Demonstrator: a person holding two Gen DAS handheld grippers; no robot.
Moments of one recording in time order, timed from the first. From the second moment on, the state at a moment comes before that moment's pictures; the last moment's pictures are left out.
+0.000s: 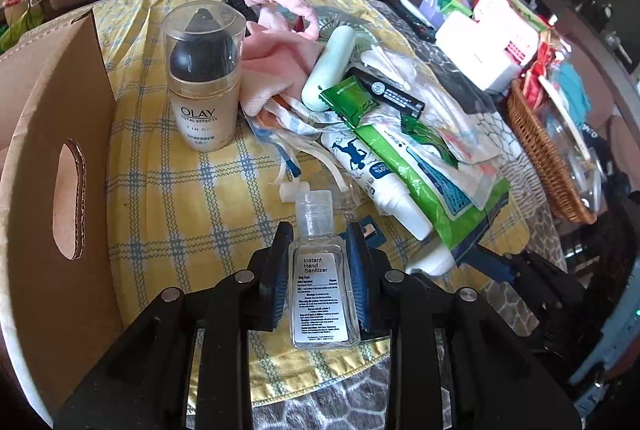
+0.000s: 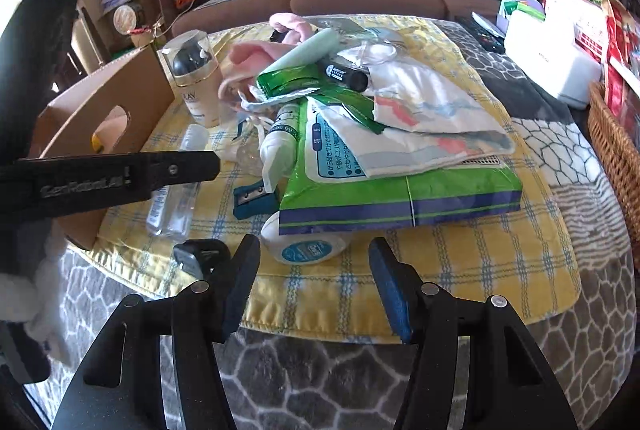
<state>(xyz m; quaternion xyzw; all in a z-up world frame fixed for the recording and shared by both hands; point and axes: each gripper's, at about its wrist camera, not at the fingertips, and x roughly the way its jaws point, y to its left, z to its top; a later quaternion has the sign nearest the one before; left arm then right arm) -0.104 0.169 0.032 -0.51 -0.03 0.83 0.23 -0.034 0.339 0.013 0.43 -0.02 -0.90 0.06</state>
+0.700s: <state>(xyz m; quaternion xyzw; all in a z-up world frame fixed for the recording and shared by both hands) -0.064 0.039 0.166 -0.44 -0.07 0.85 0.28 0.030 0.282 0.094 0.37 -0.09 -0.91 0.16</state>
